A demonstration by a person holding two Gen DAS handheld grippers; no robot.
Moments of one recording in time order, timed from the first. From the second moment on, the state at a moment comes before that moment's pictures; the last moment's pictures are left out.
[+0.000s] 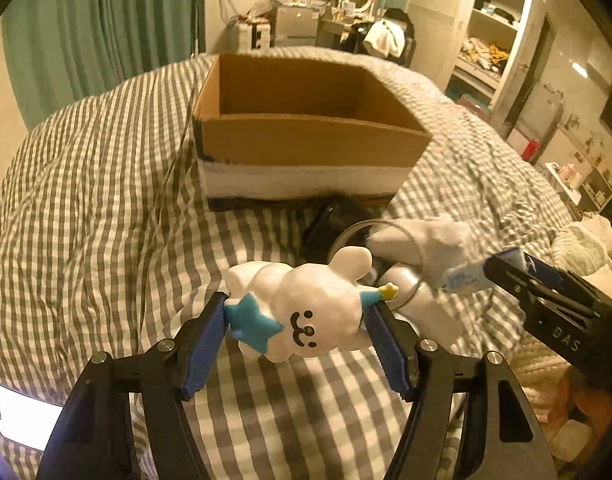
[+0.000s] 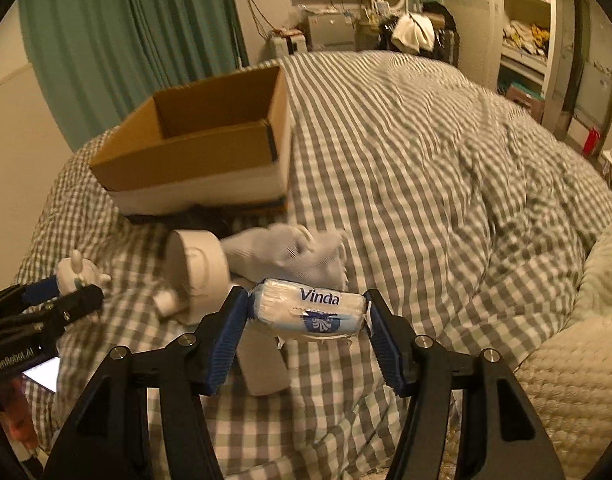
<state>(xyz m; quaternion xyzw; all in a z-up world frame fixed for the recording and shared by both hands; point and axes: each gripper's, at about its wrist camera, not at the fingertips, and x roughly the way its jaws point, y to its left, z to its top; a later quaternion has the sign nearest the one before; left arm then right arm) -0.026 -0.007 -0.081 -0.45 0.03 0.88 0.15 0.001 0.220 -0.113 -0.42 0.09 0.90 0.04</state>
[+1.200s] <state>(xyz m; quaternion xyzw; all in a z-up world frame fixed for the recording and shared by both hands) -0.211 0.025 -0.028 -0.36 0.06 0.93 0.10 -0.187 0.201 -0.009 -0.34 0.05 0.94 -0.03</state>
